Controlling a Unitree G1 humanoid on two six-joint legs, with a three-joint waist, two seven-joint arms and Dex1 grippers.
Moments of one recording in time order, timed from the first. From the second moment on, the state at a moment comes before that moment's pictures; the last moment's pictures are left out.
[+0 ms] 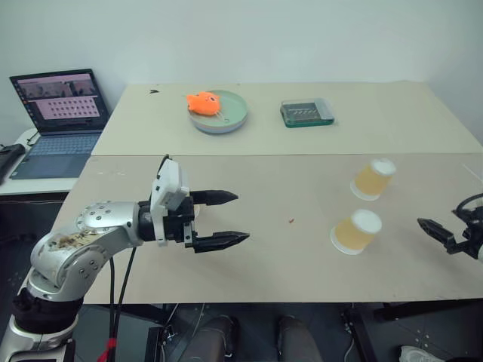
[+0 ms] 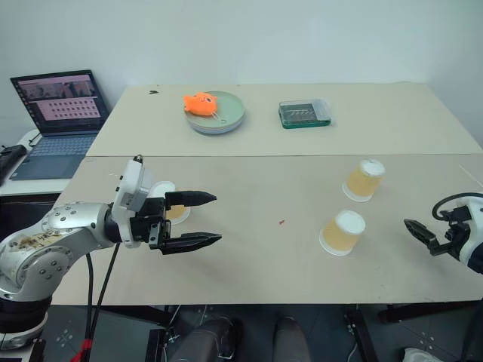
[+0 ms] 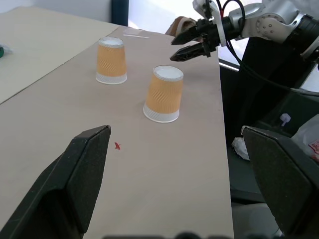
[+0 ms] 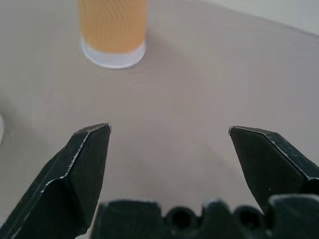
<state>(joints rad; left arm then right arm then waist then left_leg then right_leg) -0.34 0.75 0.02 -0.54 -0.88 0.73 -0.88 0.27 -1.01 -0.63 -0.01 0.49 0.53 1.03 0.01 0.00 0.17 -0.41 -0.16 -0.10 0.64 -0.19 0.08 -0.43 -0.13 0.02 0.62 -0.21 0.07</state>
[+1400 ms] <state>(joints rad) -0.34 0.75 0.00 -0.55 -0.82 0.73 -0.88 -0.07 -0.93 -0.28 -0.14 0.47 0.53 1.04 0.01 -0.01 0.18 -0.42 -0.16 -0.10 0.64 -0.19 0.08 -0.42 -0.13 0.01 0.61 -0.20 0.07</state>
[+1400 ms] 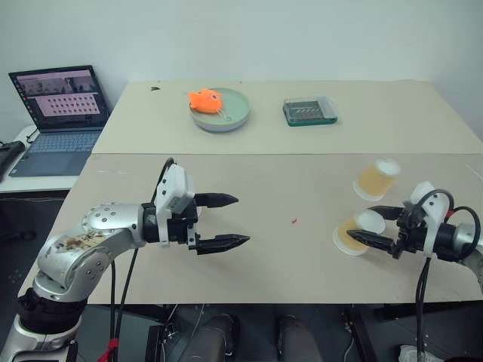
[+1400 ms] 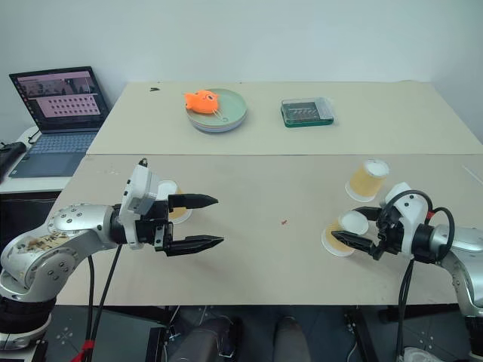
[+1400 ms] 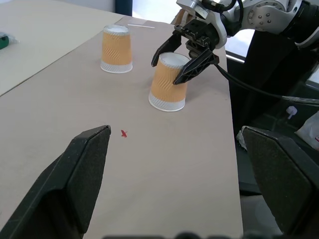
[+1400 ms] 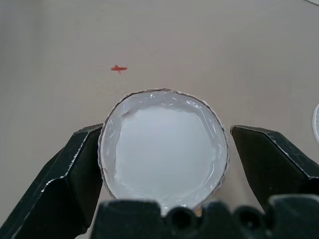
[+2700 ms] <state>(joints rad) -0.22 0.74 0.05 -0.57 -0.70 0.68 -0.82 -0.76 -0.58 0.23 0.25 0.24 0.43 1.11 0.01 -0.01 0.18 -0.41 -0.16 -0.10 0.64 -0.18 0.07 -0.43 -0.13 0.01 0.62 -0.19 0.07</state>
